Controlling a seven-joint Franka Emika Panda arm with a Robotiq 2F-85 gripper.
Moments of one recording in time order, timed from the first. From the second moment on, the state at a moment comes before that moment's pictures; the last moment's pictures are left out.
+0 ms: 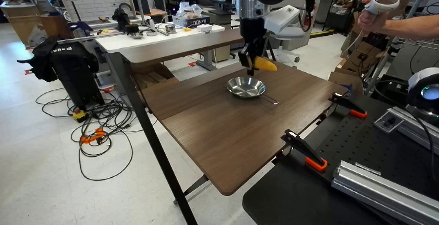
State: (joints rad) arm 0.15 0.46 -0.06 -2.08 -0.25 2.52 0.01
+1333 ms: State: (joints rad) arm 0.12 0.26 -0.06 -2.22 -0.24 2.38 0.09
